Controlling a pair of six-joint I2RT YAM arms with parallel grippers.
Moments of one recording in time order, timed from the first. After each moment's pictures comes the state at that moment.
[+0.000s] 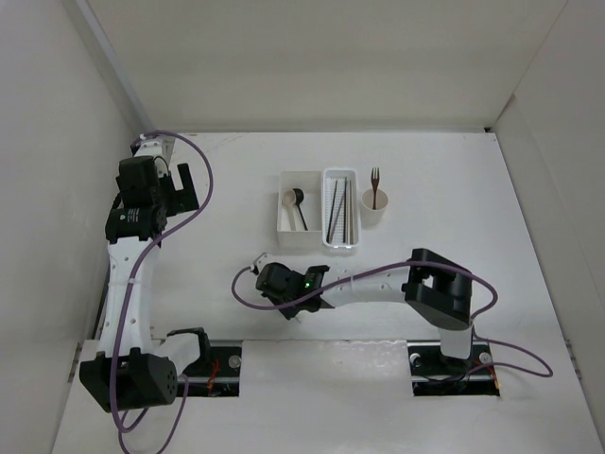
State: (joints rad) left arm 0.10 1.08 1.17 -0.71 -0.10 -0.07; right arm 1.28 1.91 1.24 -0.38 0.17 0.39
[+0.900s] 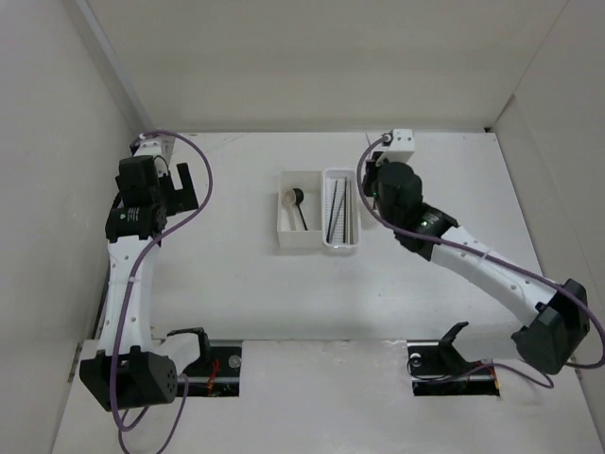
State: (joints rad) left arm 0.10 1.09 1.17 -0.71 -0.10 -0.06; right arm 0.80 1.29 1.14 -0.05 0.65 0.27
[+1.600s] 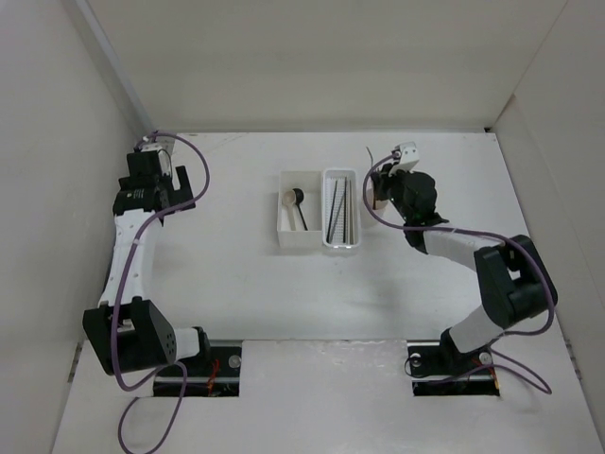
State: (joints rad) left arm 0.15 1.29 1.17 -0.68 -0.16 -0.06; right arm 0.34 1.54 0.77 0.69 -0.02 0.11
